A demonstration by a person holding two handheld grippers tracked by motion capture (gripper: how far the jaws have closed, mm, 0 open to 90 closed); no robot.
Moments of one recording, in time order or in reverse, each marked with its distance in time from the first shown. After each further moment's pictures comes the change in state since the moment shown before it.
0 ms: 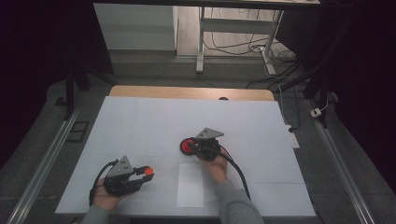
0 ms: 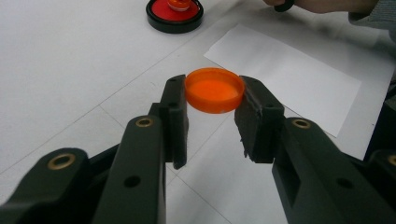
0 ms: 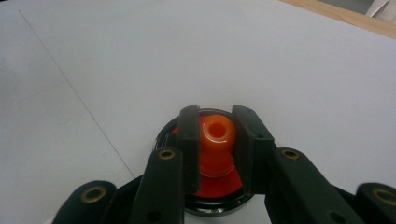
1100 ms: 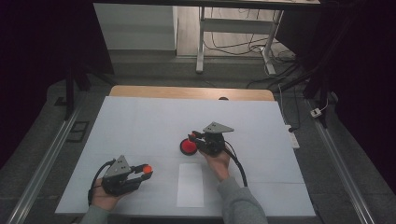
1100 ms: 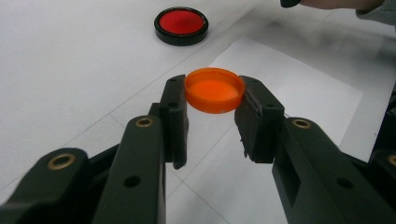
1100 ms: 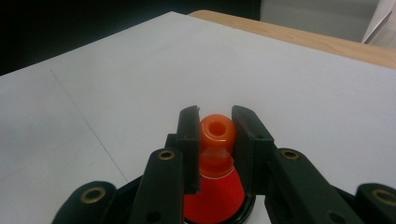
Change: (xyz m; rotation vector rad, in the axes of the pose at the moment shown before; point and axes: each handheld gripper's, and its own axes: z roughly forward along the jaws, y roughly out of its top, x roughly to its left) left arm 0.000 0.001 -0.005 -0.044 0.023 0.006; right arm -0.011 0.017 -0.020 -0.113 0.039 0.097
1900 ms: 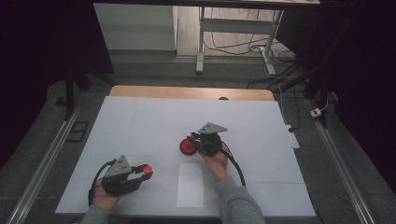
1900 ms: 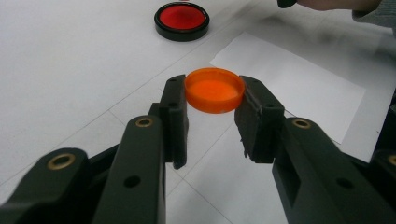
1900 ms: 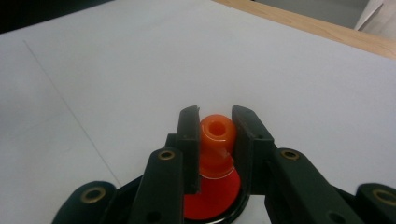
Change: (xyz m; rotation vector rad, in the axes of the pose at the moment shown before) left arm 0.001 -0.001 0.002 0.017 0.001 -0.009; right arm 0.002 -0.004 0.015 0.080 -0.050 -0.058
